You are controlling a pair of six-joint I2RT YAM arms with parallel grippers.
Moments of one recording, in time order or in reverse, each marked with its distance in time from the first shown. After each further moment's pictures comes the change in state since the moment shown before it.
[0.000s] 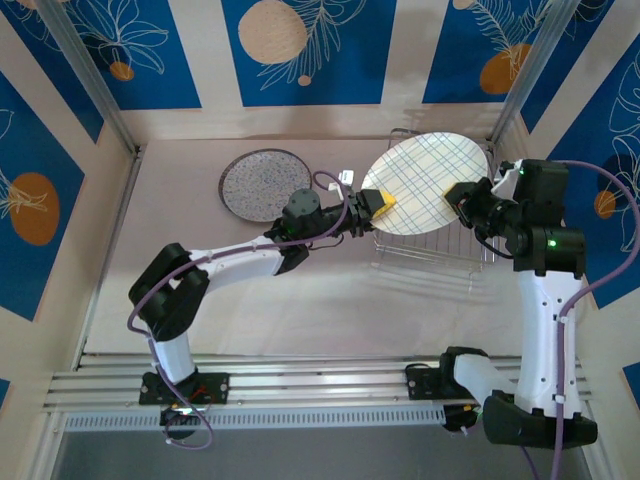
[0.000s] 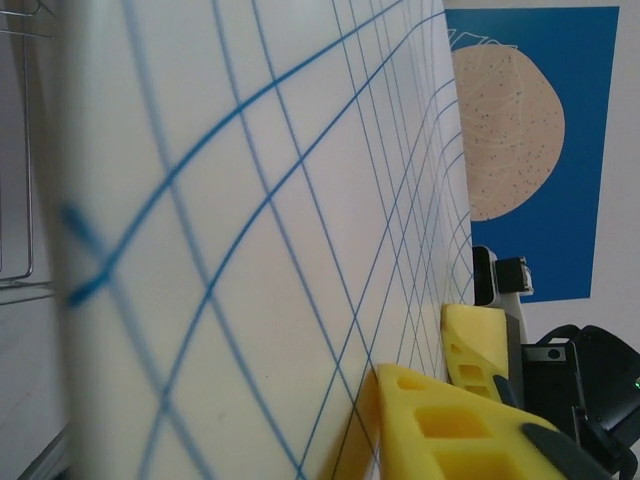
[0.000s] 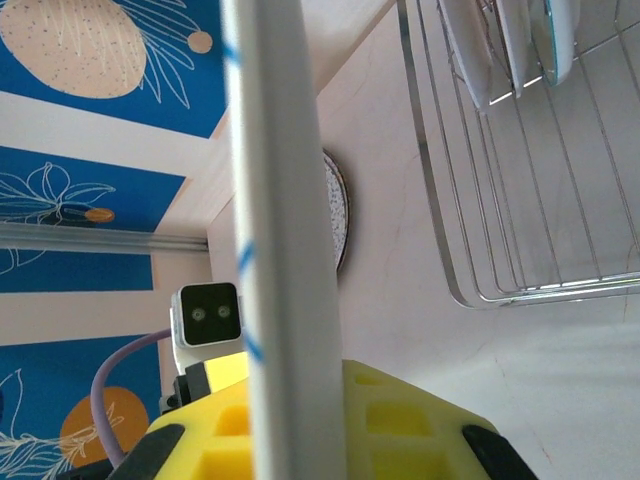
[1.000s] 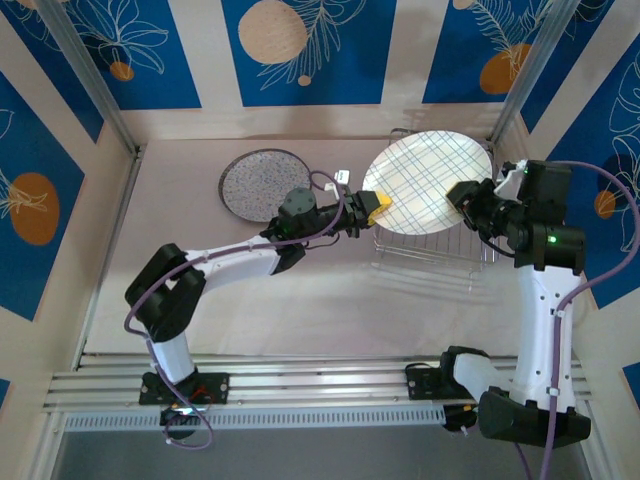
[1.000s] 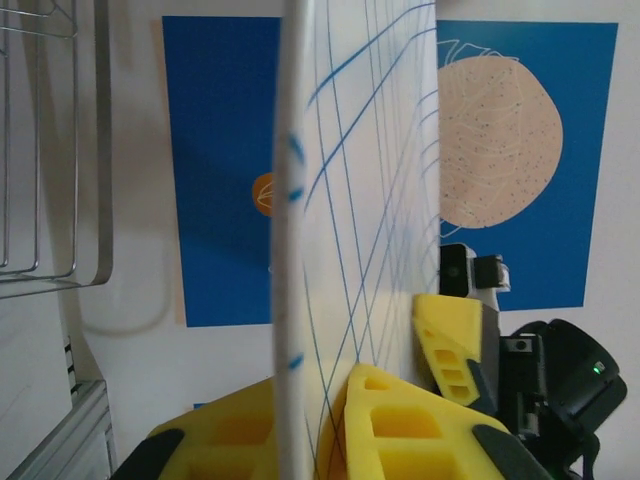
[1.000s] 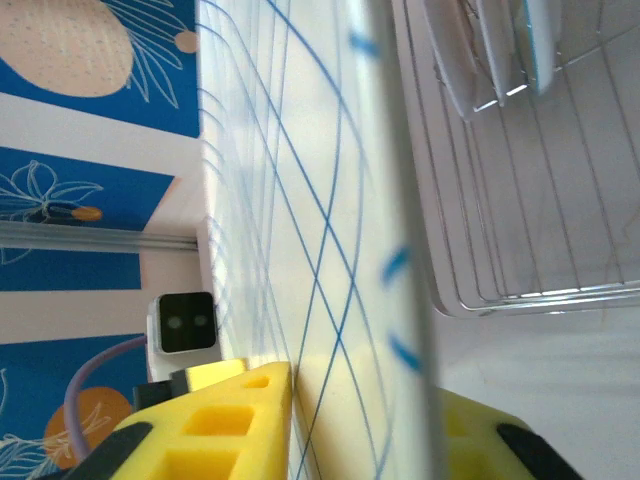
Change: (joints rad) left arm 0.018 -0.021 -0.019 -0.005 0.010 -0.027; right arm -0.058 0.014 -0.025 -0.004 -0.039 -0.066
